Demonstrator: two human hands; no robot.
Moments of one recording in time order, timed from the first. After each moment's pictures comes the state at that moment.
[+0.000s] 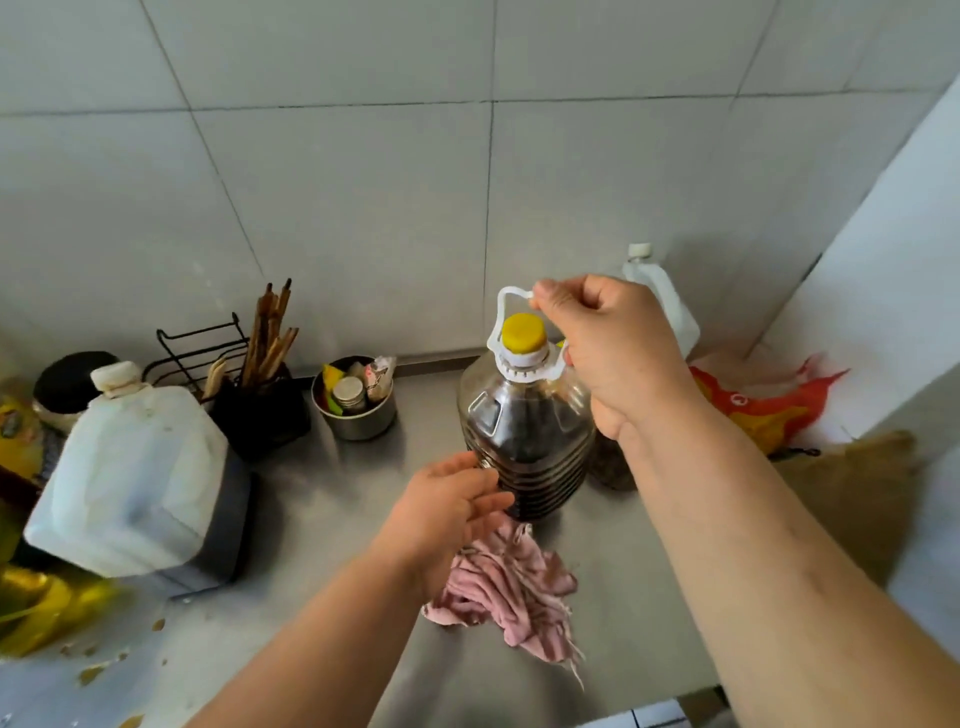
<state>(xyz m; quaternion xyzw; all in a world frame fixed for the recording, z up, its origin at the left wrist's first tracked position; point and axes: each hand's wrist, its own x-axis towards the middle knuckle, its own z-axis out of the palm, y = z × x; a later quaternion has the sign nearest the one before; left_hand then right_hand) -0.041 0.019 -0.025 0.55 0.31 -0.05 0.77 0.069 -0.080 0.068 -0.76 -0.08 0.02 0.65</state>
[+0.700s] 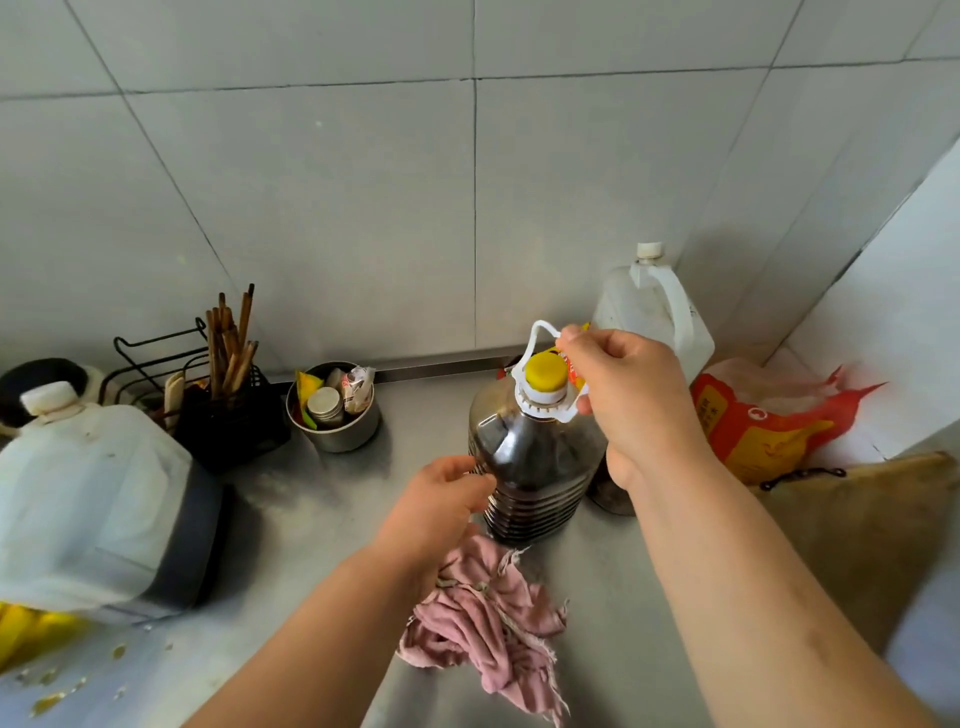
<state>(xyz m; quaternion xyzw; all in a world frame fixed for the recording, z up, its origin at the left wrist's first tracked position) 0.019 0.016 -0.052 0.65 0.34 -0.08 0.68 0.122 -0.108 0.021 -0.75 0.00 0.06 0.66</state>
